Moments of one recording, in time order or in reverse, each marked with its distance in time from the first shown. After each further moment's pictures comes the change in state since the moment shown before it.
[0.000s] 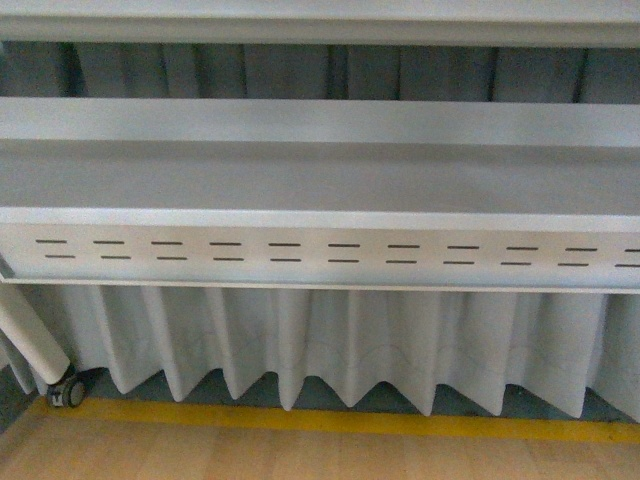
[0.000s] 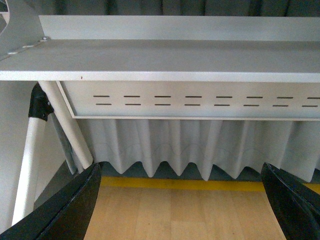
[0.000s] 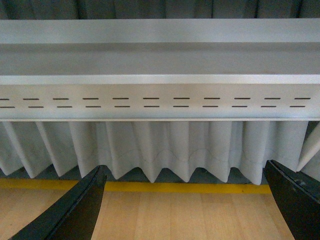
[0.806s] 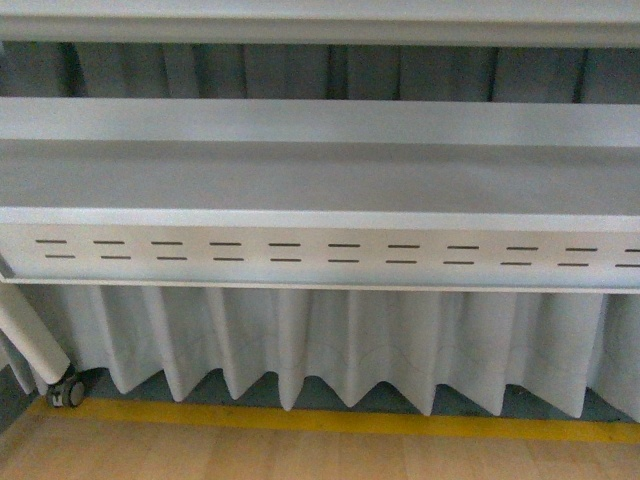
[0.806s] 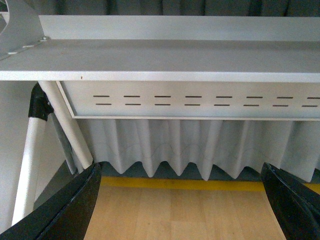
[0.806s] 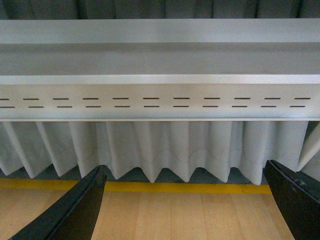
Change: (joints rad) left arm 0.000 0.000 0.000 0.000 0.000 0.000; right arm 0.000 0.000 0.000 0.000 0.000 0.000
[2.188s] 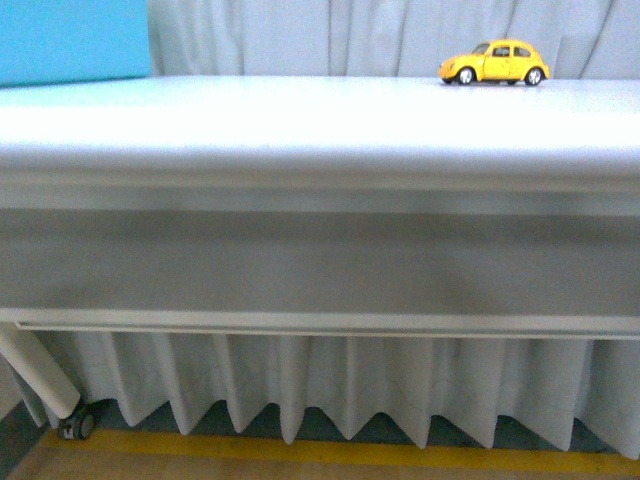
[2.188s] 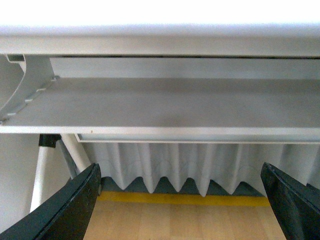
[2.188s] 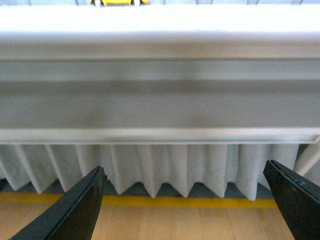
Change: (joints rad) left arm 0.000 0.000 0.000 0.002 0.001 0.000; right arm 0.000 0.000 0.000 0.000 -0.001 0.000
